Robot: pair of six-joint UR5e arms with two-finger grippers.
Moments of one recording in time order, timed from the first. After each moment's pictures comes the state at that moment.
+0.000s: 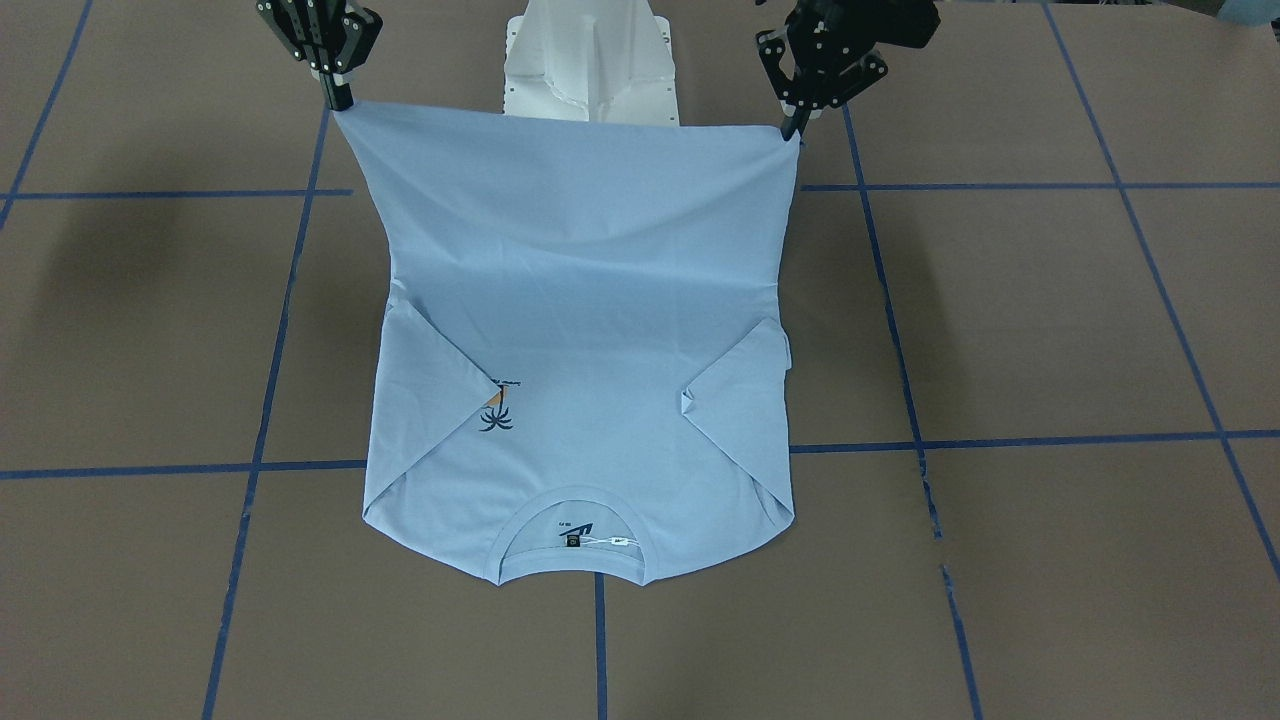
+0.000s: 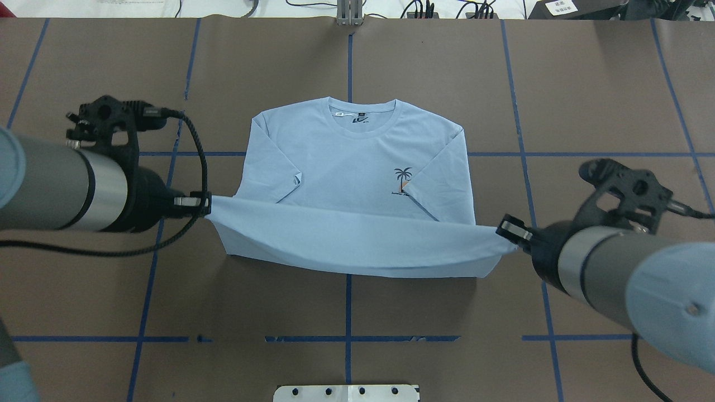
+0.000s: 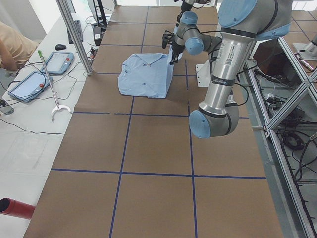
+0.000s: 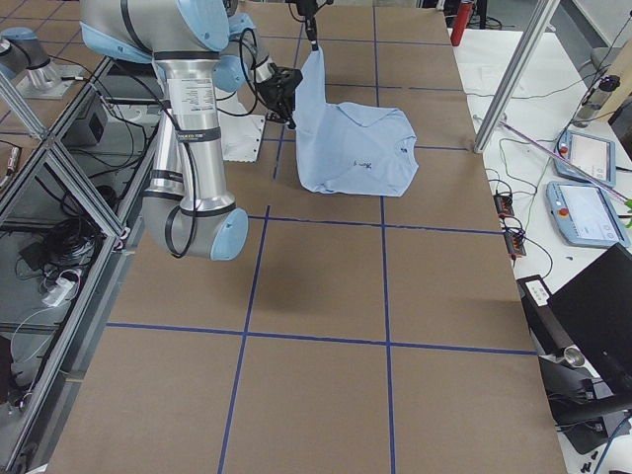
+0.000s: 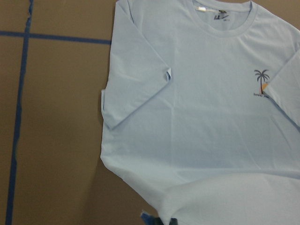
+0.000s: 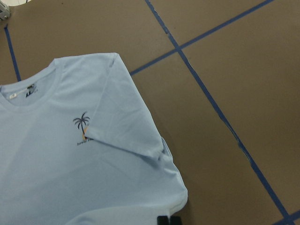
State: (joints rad) left arm -0.61 -1.98 -2.32 -1.36 -1.79 -1.16; right arm 0.36 -1.23 2.51 -2.06 1.40 1.81
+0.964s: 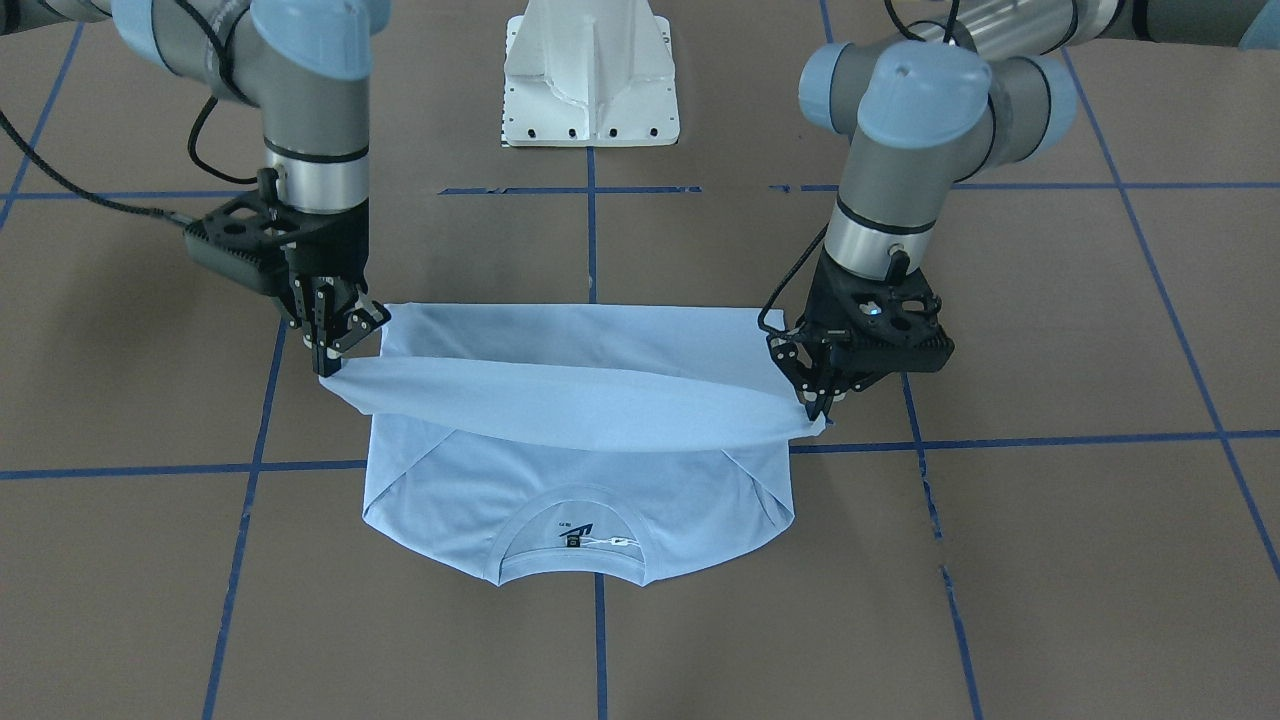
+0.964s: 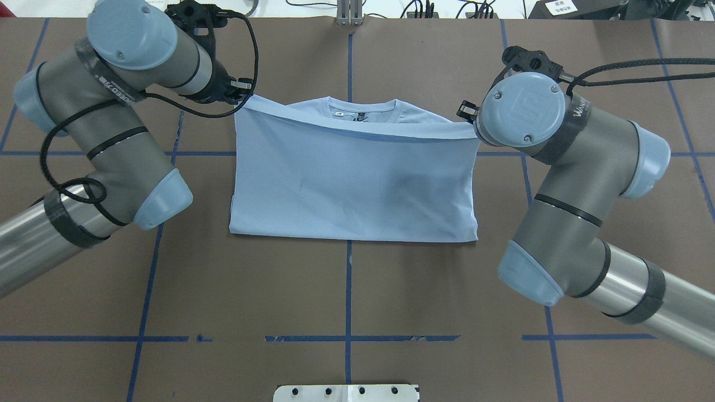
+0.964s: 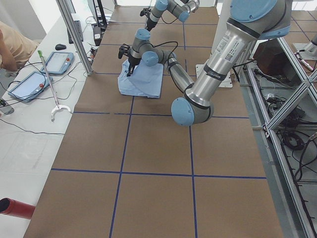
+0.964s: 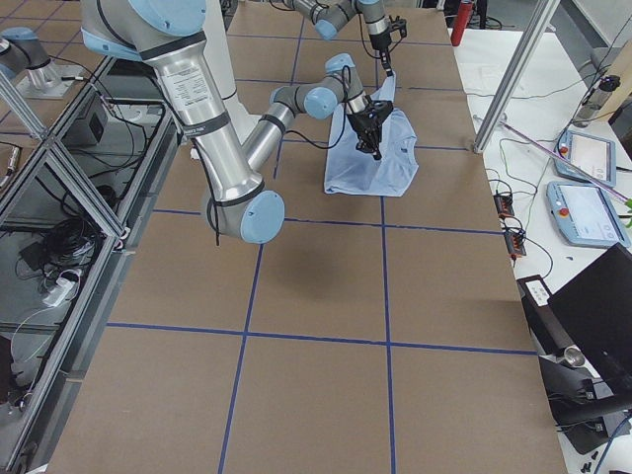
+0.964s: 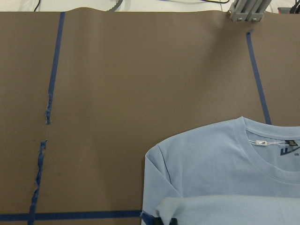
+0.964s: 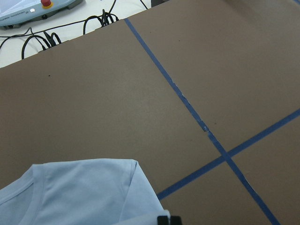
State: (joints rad) left arm -0.81 -2.21 -1.62 -1.78 -1.80 -1.03; right arm 0.68 -1.06 1.85 -1.68 1.48 1.58
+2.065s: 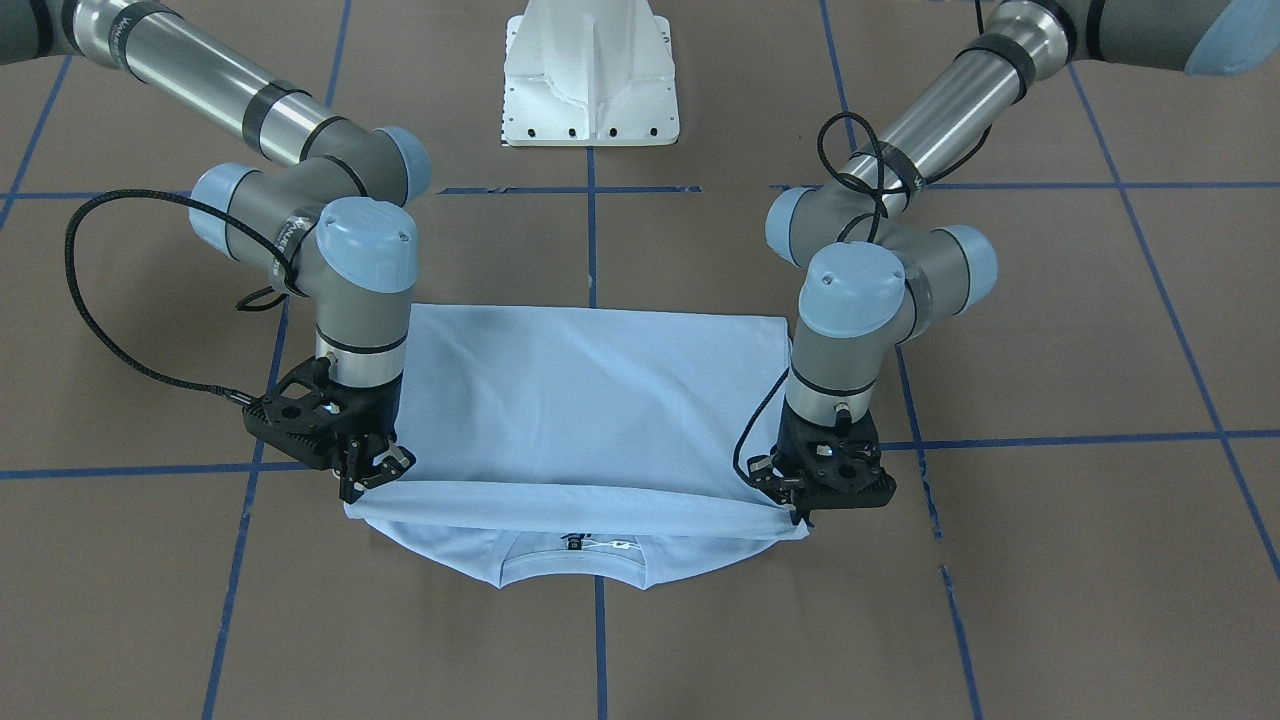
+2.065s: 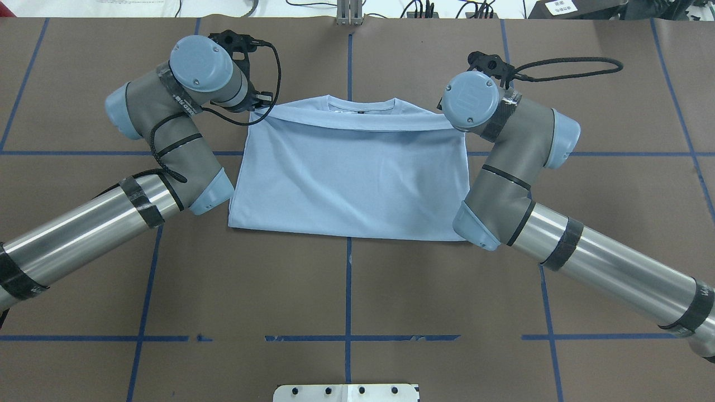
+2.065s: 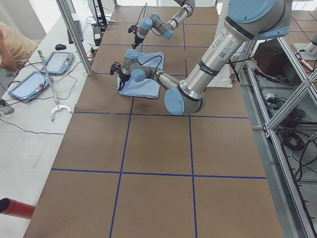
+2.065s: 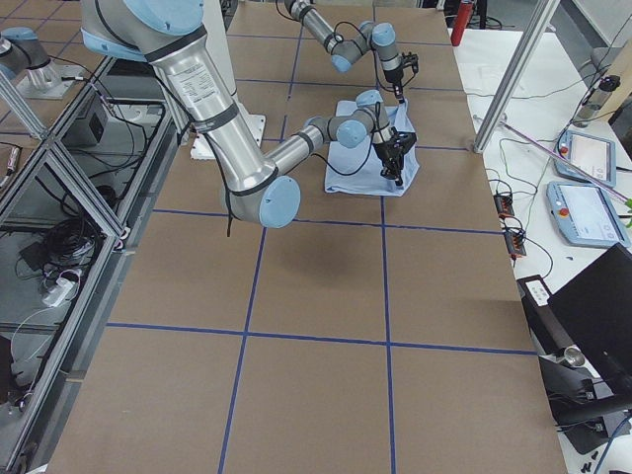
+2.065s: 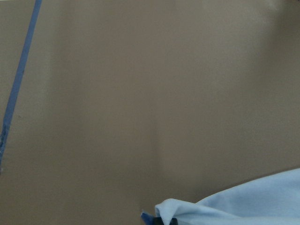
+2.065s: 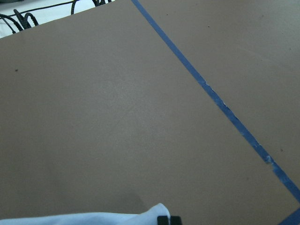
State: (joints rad) left arm -0.76 -2.32 -1.21 -2.02 -1.71 -1.02; right arm 0.69 -0.92 1.44 -1.45 1.48 1.56
